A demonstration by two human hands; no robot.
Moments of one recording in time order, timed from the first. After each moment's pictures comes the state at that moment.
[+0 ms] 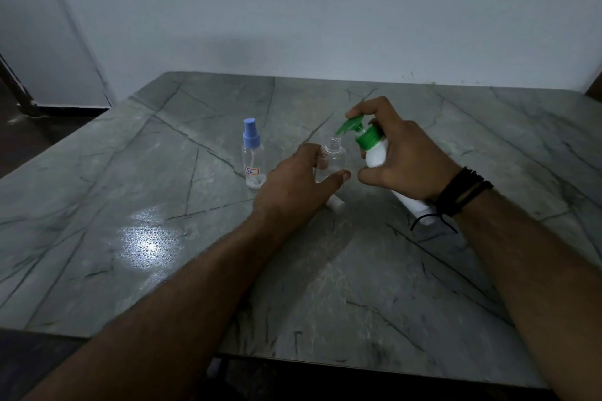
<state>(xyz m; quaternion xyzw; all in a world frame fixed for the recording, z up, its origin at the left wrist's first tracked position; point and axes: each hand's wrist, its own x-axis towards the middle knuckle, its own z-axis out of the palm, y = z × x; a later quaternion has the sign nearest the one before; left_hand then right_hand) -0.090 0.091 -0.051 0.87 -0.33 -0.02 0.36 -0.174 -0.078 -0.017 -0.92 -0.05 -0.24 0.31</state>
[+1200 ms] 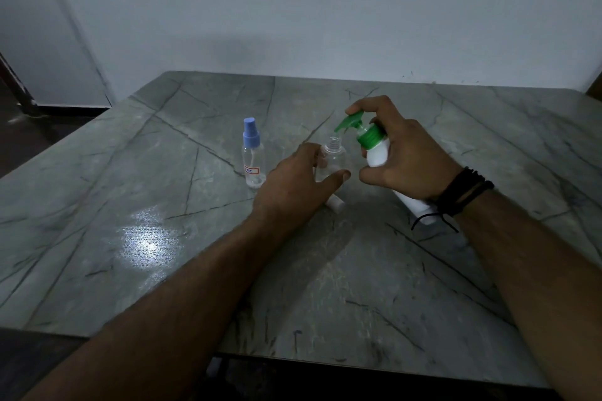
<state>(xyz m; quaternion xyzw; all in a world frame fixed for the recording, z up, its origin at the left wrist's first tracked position) -0.092 0.091 -0.049 0.88 -0.32 -0.02 0.35 -0.176 -0.078 -0.017 -0.92 -0.06 -0.24 0.31</state>
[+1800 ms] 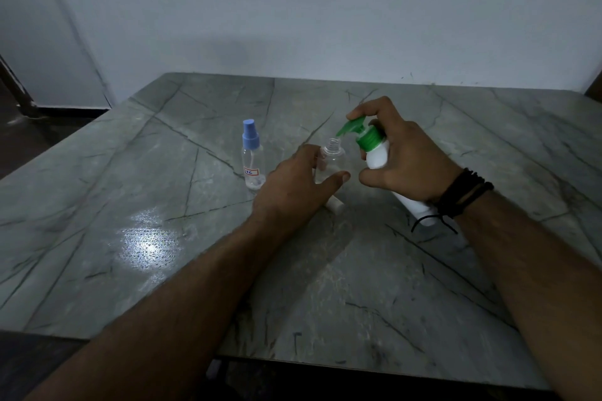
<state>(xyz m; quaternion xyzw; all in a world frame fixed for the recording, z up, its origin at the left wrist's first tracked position) -0.094 0.093 -0.047 0.88 -0.32 -0.02 0.35 -0.176 -0.077 -0.017 -0.92 -0.06 -0.24 0.32</state>
